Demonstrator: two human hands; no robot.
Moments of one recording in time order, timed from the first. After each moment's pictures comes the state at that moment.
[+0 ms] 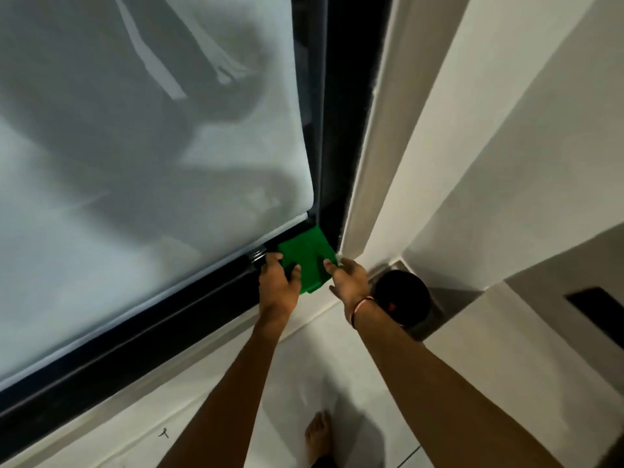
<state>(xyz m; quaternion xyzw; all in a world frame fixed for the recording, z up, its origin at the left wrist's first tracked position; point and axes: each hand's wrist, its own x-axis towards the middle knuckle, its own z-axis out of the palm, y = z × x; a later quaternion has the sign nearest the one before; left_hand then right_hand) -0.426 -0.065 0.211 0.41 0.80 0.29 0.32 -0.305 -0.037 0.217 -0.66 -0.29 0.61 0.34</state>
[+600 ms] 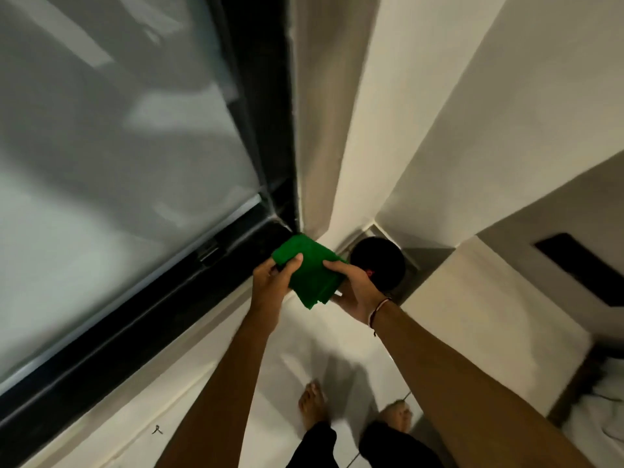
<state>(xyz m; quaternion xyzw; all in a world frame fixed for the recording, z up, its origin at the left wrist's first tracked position) -0.383 -0.054 0.173 0.23 0.62 0.46 0.59 -0.222 -0.037 0.157 -0.53 -0.11 0.77 0.32</state>
